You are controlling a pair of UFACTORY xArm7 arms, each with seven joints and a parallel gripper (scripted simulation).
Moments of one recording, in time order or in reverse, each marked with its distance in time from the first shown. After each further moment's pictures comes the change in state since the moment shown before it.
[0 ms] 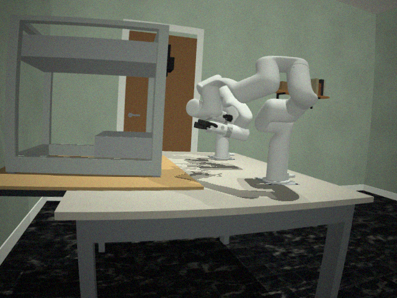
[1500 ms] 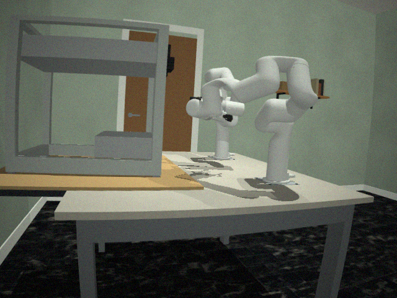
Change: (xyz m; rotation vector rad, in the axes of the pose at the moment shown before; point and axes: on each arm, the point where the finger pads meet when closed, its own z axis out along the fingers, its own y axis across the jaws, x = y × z) left arm 0.000 0.000 0.000 0.000 0.000 0.000; right arm 0.100 0.010 0.055 -0.120 -0.143 -0.764
